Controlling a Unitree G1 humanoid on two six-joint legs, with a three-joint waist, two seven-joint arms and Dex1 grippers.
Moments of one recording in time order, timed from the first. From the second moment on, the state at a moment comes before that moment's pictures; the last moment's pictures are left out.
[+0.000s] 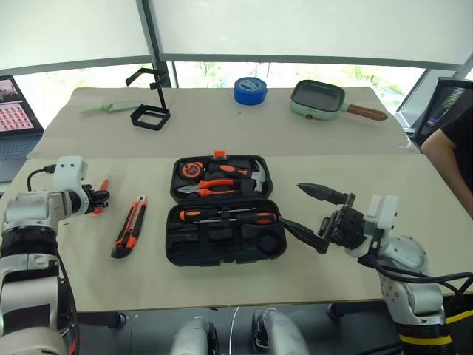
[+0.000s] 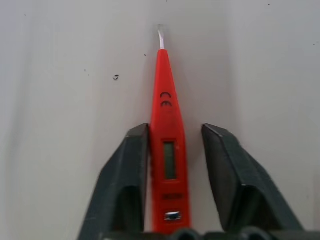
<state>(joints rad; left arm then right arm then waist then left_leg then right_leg) -0.66 0.83 0.17 0.61 -0.28 0.86 -0.50 -0.06 -0.49 -0.10 -0.33 0.55 0.00 0.95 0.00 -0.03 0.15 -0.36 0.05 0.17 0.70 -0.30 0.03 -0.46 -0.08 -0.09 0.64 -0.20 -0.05</state>
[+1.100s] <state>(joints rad) -0.63 0.85 -0.36 -0.04 -0.17 0.55 -1.33 -0.12 -0.74 -0.13 -0.46 0.62 0.17 1.07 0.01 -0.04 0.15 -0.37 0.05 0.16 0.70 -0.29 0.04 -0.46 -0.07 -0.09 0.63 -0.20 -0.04</state>
